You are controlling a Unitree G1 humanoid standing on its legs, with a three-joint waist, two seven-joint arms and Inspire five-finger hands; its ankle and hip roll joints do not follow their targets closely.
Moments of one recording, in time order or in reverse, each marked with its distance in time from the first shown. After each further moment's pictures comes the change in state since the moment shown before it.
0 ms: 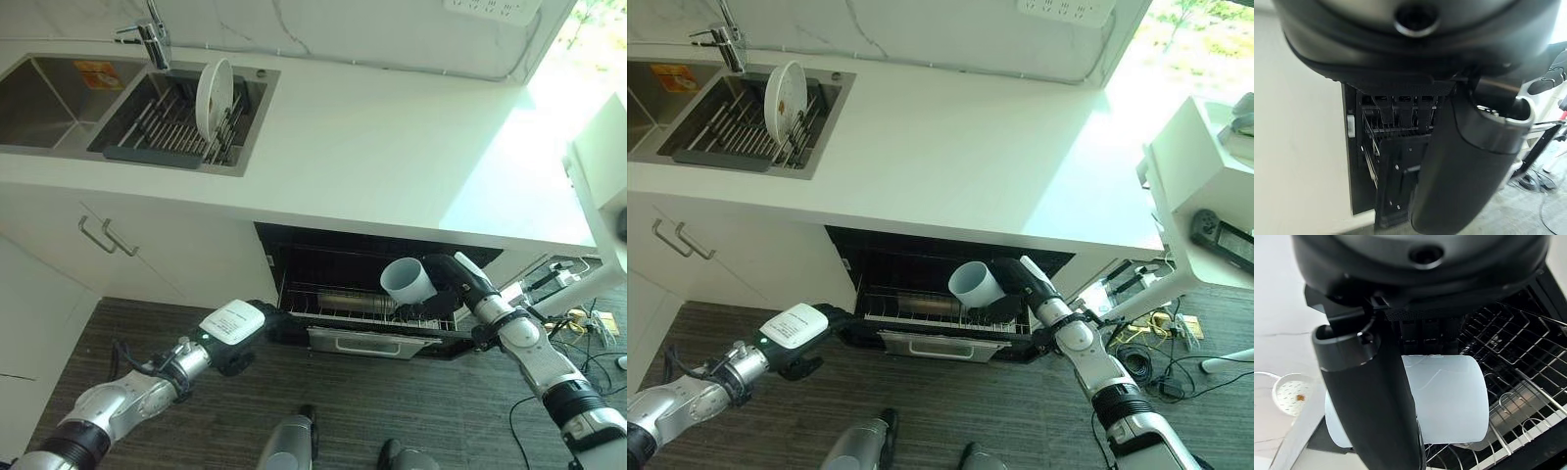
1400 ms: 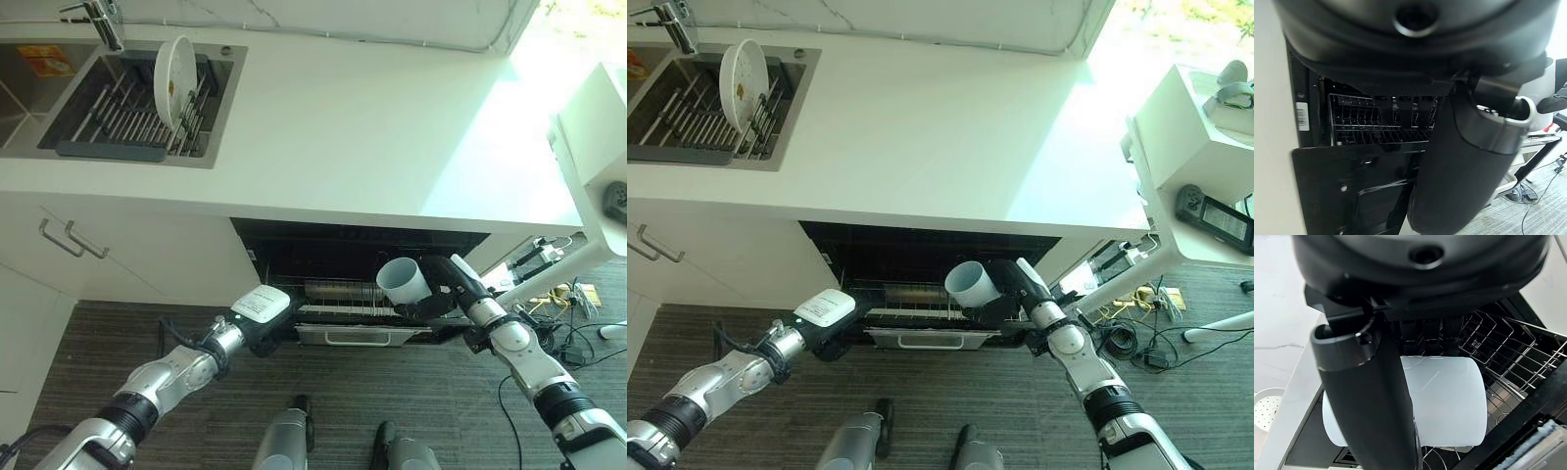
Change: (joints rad) left arm -0.212 -0.167 -0.138 0.110 -0.045 0.115 -0.002; right arm -0.014 0.039 0.025 0.023 0.000 -0.026 -0.039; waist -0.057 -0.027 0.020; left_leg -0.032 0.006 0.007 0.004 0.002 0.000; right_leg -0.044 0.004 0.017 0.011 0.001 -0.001
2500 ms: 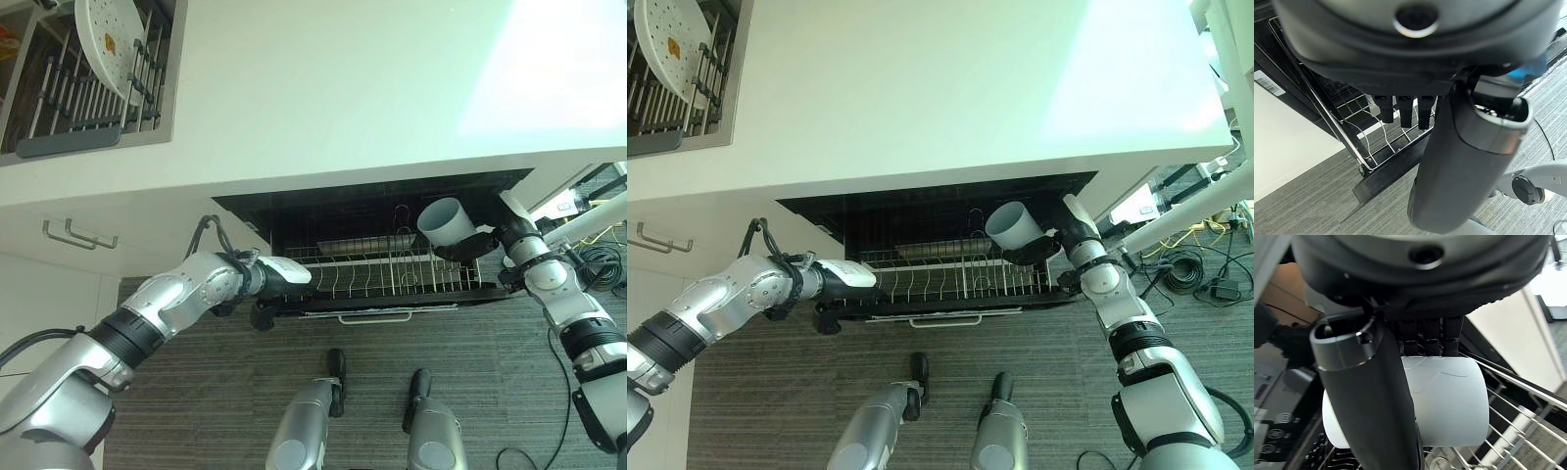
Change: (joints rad) left arm -0.392 0.136 -0.146 -0.280 -0.240 0.201 -0.861; right arm -0.349 -0.110 0.029 0.320 -0.035 0.018 -0.067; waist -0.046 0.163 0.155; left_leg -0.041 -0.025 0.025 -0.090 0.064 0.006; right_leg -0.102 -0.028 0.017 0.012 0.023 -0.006
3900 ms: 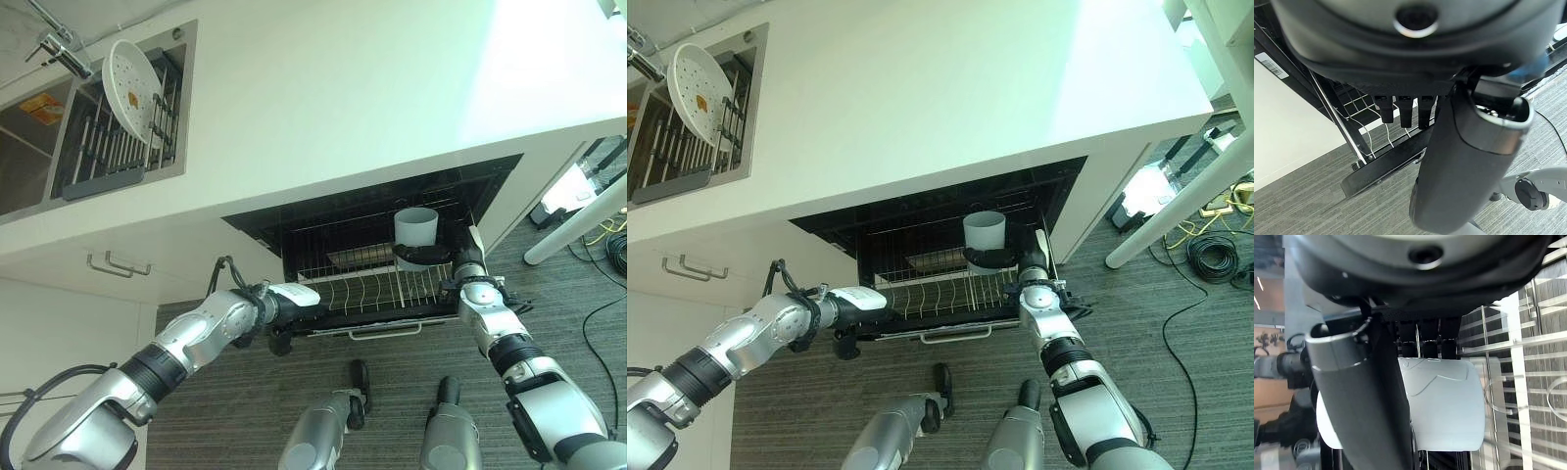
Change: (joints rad) left arm 0.185 -0.131 0.018 -0.005 0.071 0.107 0.112; right arm 0.060 0.317 -0.118 -0.061 0.231 0.198 -0.272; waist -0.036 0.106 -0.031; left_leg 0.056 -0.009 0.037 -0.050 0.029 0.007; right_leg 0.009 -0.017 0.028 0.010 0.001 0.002
